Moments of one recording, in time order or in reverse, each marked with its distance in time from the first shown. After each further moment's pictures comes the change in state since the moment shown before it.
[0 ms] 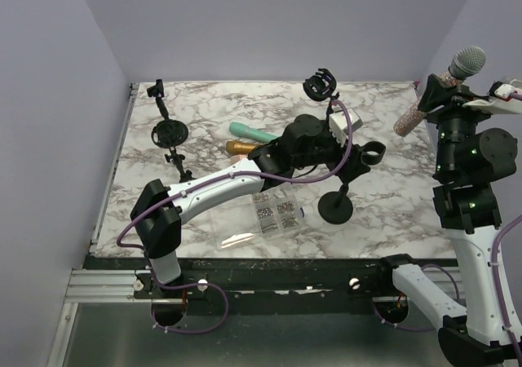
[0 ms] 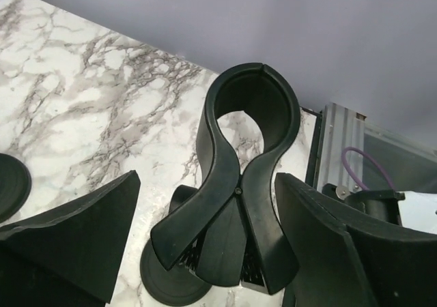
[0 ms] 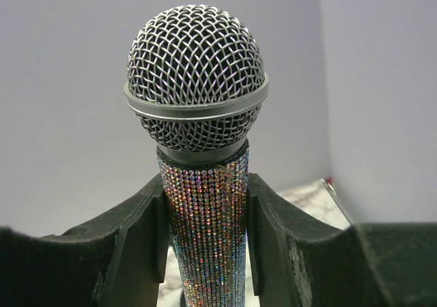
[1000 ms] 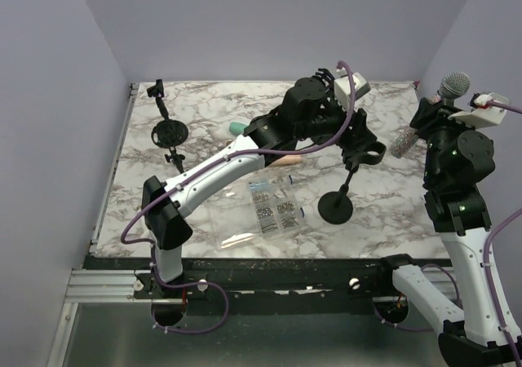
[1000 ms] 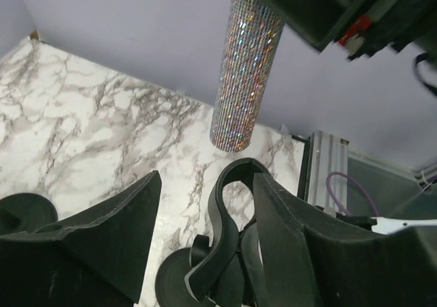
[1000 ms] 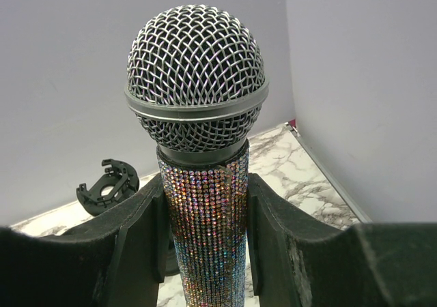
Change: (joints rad) left arm 0.055 0.072 0.406 -0.271 0.090 -0.003; right arm 0.000 -0.052 -0.147 -0.124 0.159 0.037
